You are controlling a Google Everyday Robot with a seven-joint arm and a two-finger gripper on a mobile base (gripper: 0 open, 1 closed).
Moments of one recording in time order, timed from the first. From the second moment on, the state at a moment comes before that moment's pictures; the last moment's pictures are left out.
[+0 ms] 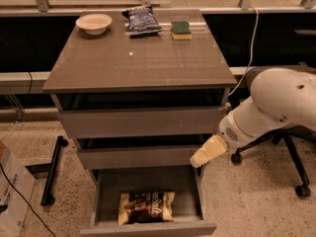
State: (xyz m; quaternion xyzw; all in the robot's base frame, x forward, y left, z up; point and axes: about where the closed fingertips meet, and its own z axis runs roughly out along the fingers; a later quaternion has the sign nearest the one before) arm 0.486 -0.169 0.733 -0.33 0.92 0.10 0.16
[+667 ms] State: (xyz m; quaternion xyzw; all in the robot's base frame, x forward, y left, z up) arm 0.507 -0.152 0.650 -0.27 0.94 0.13 0.13
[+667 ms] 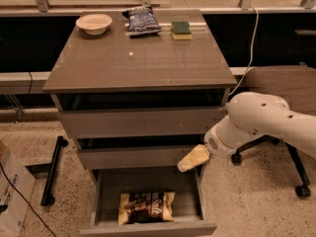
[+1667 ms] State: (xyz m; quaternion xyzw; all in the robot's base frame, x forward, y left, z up) arm 0.511 -0.142 0.513 -0.19 0.96 0.22 0.04
